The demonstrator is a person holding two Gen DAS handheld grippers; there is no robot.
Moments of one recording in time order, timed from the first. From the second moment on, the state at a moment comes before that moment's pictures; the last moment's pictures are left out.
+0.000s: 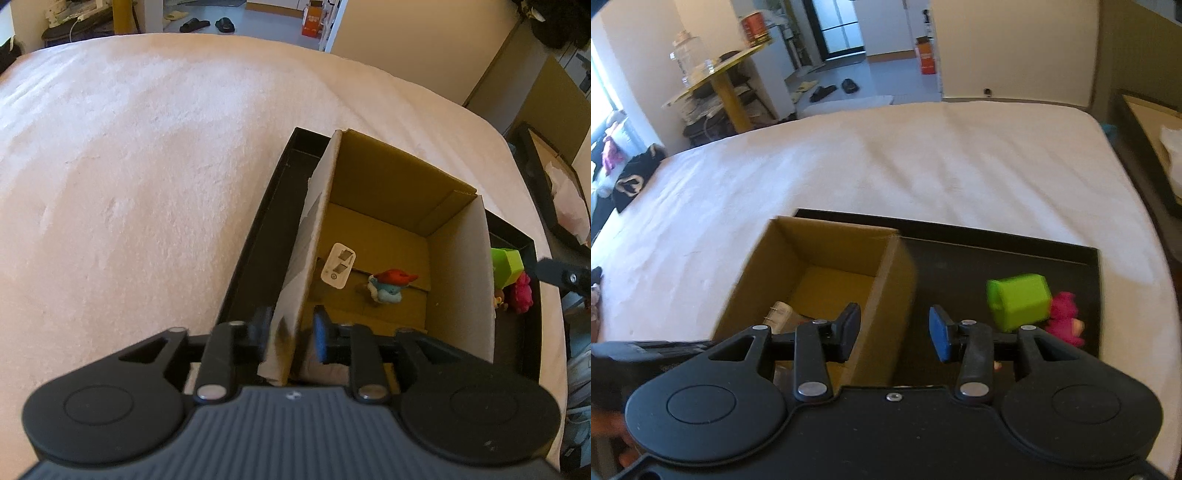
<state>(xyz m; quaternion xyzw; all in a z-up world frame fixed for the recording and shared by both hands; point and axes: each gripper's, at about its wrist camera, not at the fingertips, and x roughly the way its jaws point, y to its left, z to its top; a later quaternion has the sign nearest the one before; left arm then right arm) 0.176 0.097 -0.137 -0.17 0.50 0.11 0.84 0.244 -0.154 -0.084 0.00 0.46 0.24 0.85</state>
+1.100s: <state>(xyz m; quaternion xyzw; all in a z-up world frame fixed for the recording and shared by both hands) 0.205 0.048 -0.114 -0.06 0.50 0.20 0.84 0.263 -0.223 -0.172 0.07 0.48 0.23 0.84</state>
